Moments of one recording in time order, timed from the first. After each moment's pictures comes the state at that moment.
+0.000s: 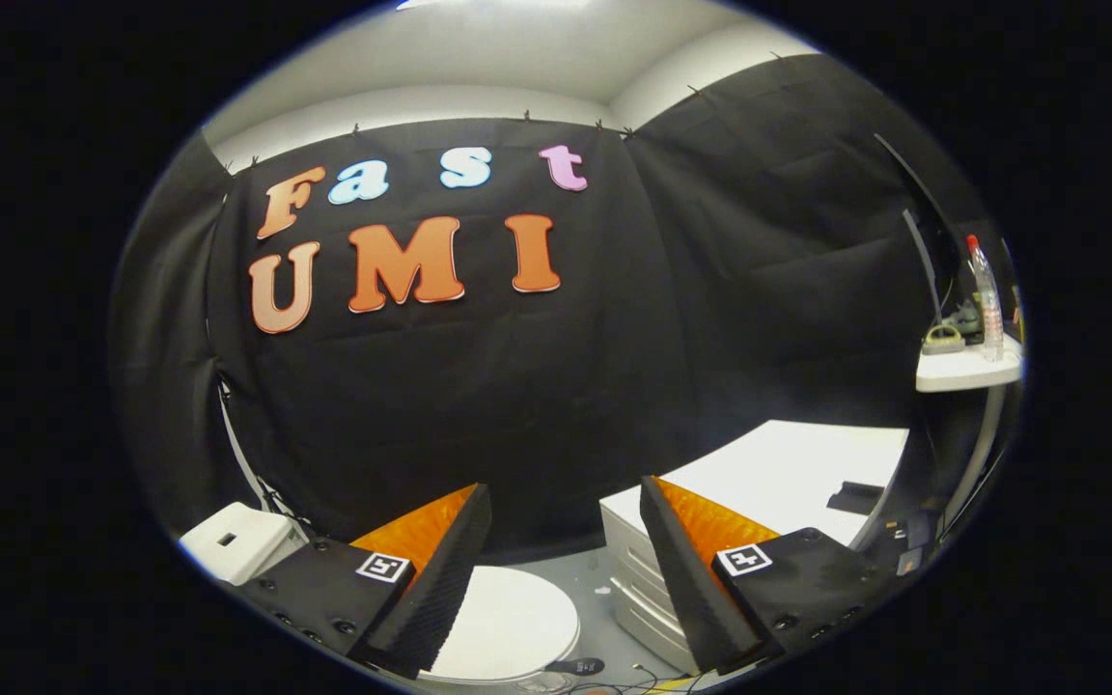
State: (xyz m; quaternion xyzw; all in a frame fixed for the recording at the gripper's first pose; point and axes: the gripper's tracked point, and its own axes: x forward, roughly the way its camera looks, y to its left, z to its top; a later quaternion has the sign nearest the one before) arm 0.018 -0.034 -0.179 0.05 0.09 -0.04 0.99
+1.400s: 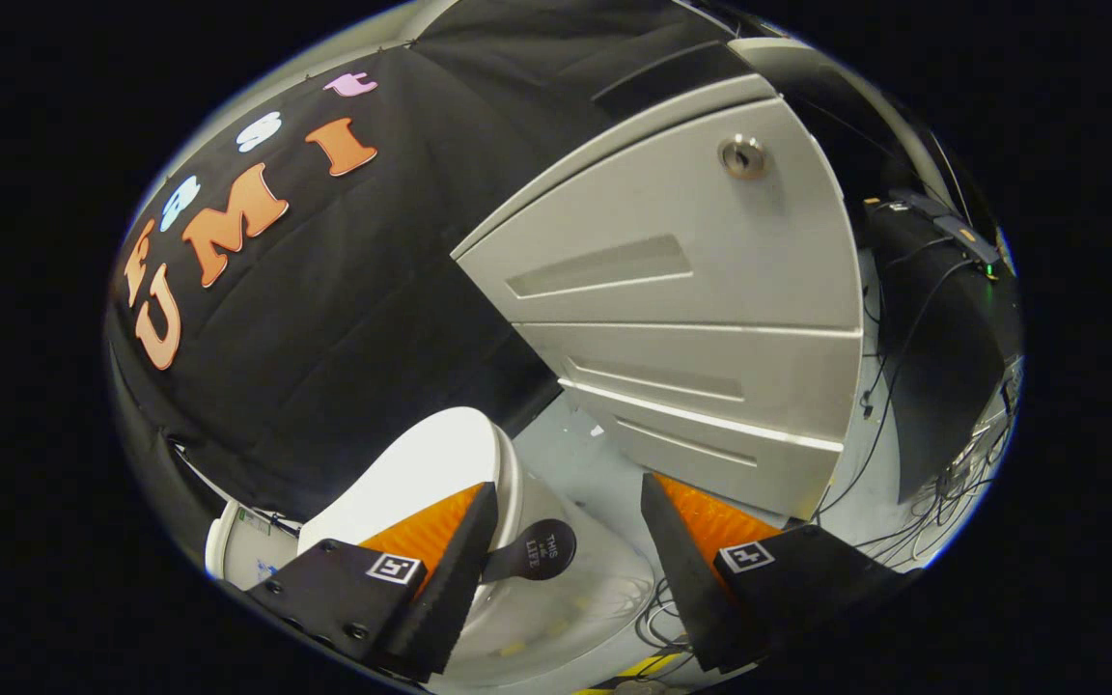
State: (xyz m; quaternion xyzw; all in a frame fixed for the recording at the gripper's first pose) arm -0.032 -0.072 -0.526 0.30 0.27 -0.14 0.90
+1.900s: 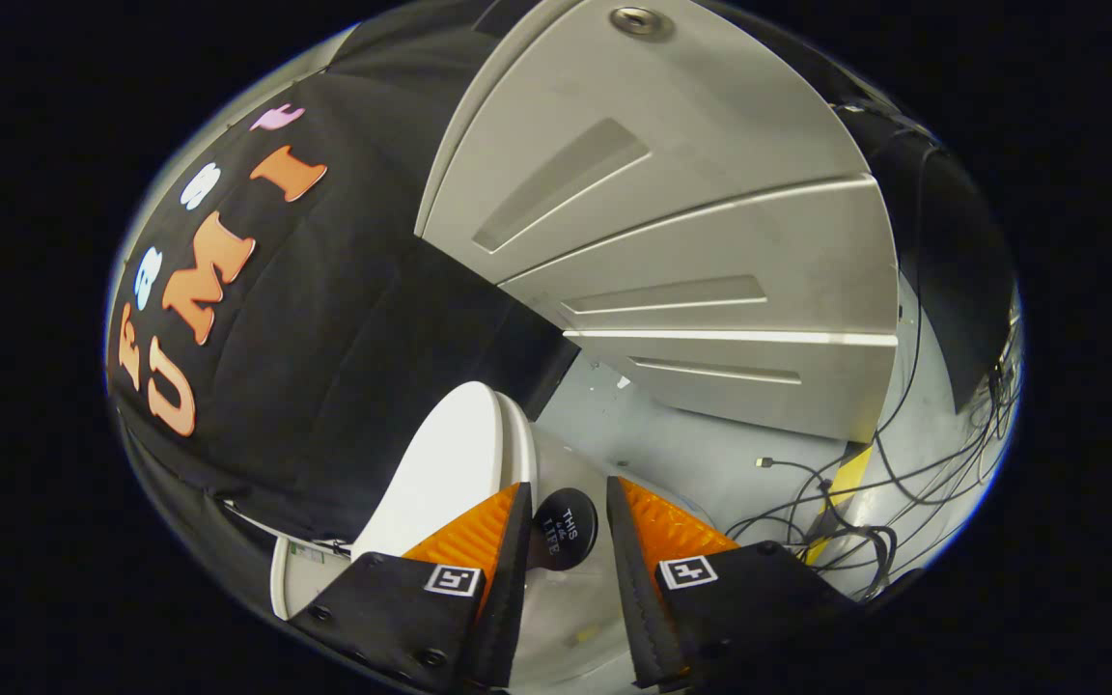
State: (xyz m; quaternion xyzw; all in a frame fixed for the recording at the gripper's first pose) arm -0.050 -0.032 -0.554 0.43 0.34 -0.11 0.83
